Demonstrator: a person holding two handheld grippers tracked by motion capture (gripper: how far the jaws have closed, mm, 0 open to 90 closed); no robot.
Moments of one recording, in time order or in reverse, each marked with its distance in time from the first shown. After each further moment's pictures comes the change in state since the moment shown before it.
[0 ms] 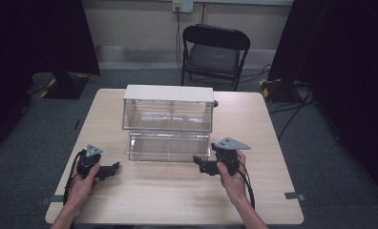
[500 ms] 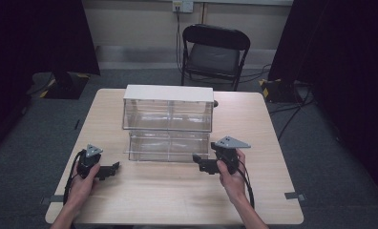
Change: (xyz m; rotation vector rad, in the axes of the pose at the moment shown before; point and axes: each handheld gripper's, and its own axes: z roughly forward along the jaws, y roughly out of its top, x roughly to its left) left arm 0.000 0.000 0.000 0.000 0.000 0.000; right arm -0.001 0.003 0.002 -0.010 0.008 0.014
